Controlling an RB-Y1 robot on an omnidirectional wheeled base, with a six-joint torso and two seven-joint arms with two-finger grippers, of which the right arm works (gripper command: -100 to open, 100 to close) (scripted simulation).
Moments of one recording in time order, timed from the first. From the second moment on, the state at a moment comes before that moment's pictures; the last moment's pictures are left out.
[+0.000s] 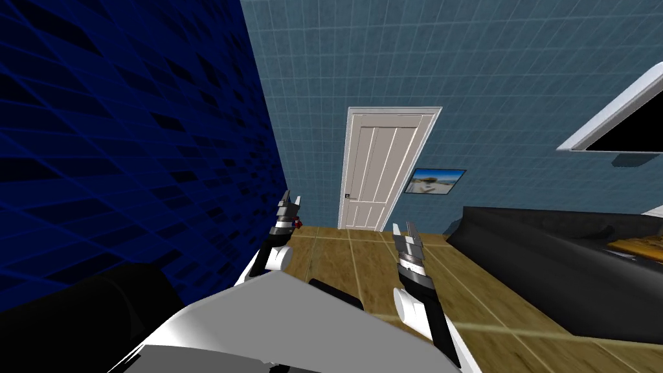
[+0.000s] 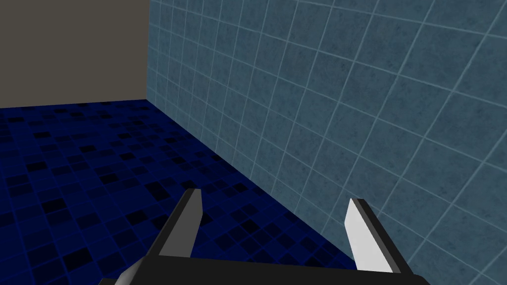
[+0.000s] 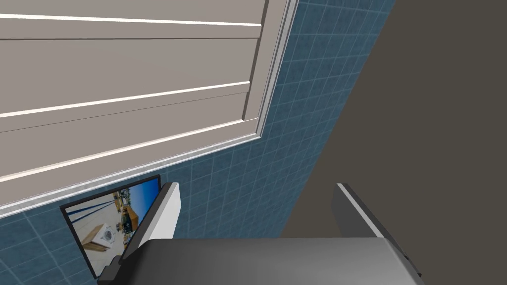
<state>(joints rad) 0.32 -0.10 -0.03 -1.81 -0.06 -0.69 -0.08</state>
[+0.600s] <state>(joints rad) 0.26 -0.11 -0.03 -1.64 -0.09 -0.70 -0.07</state>
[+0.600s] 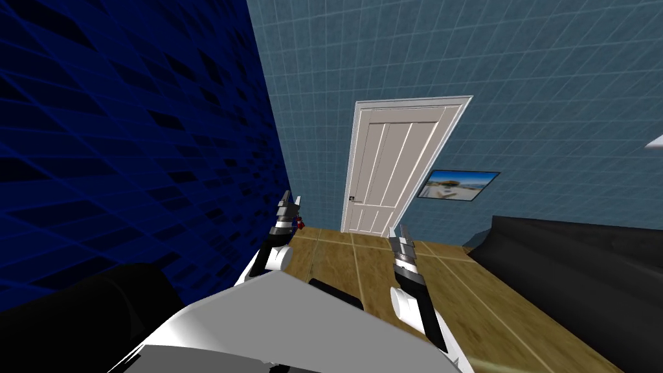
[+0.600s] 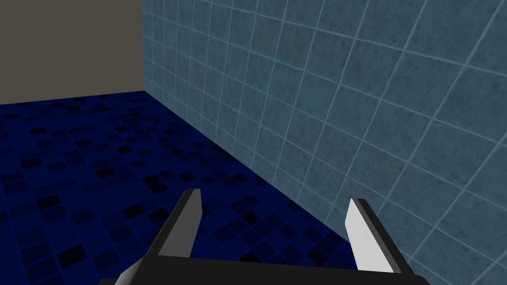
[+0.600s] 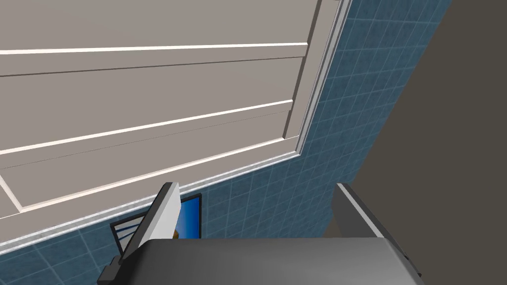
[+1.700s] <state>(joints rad) 0.15 -0.14 -0.04 -1.33 -0.14 -0.73 -0.05</state>
